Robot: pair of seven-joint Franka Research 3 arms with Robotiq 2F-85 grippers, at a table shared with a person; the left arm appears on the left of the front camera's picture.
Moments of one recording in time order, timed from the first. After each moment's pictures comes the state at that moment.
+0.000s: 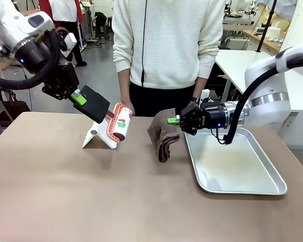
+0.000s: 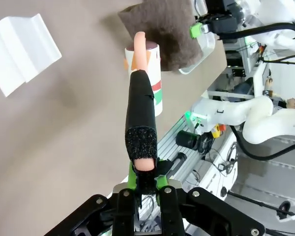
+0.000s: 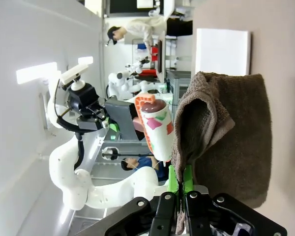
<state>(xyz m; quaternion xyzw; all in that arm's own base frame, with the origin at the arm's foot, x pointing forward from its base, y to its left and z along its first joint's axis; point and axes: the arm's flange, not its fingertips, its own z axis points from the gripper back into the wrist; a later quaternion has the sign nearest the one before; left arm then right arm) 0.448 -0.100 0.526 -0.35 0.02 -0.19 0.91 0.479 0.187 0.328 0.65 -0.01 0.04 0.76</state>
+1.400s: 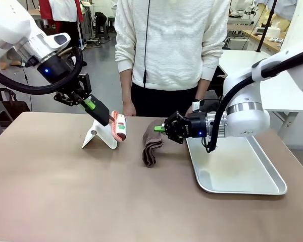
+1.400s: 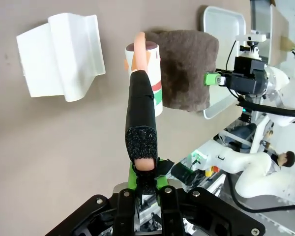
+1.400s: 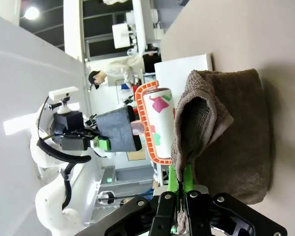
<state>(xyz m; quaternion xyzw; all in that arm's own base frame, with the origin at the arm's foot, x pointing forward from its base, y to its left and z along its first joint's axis) 0.508 -0.107 0.484 -0.32 0.05 -0.04 0.95 0.483 0.229 0.293 0.61 -0.03 -0.07 0.79</state>
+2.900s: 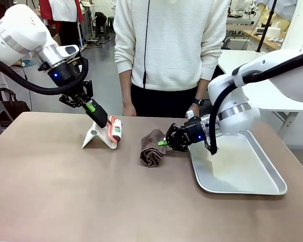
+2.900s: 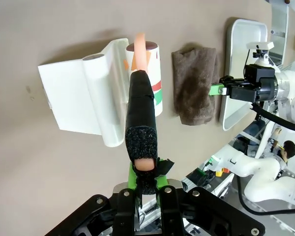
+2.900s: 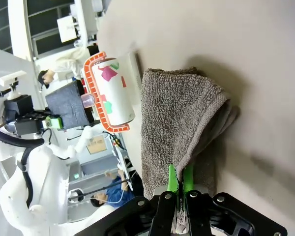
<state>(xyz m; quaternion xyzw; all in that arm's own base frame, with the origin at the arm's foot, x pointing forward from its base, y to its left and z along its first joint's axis) 0.579 -0.099 0.444 -0.29 0.08 -0.05 0.95 0.512 0.224 0.257 0.51 0.03 -0.06 0.86</state>
